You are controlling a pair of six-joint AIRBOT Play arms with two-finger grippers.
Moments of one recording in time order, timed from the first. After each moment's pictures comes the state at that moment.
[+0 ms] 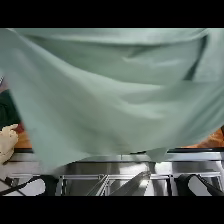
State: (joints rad) left arm 0.38 -1.37 1.84 0.13 -1.71 -1.20; right arm -0.55 -1.03 1.60 -0.29 1.15 0.85
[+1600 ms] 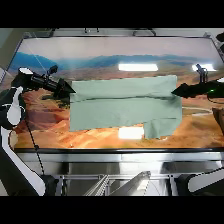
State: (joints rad) left arm 0.22 -2.17 1.86 0.69 -1.62 -1.18; right arm -0.41 -1.83 1.38 -0.73 1.15 0.84
